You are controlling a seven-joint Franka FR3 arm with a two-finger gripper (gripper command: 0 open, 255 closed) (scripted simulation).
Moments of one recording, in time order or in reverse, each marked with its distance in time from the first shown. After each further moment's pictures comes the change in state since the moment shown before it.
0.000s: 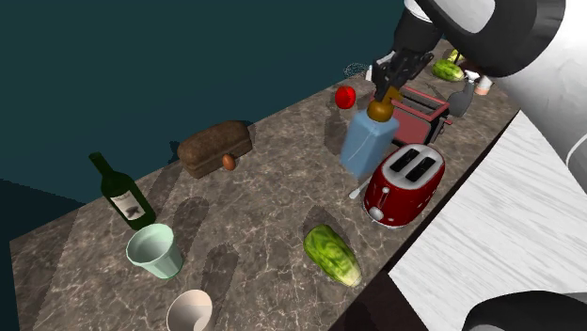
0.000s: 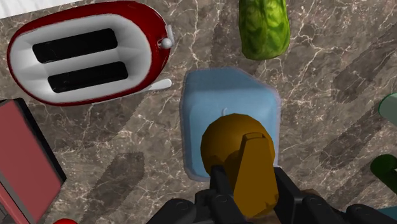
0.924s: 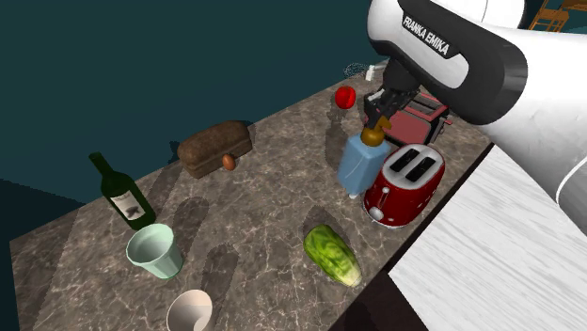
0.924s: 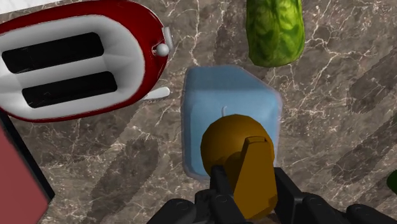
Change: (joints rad) arm -0.008 -0.071 0.006 -0.261 -0.015 0.192 -0.006
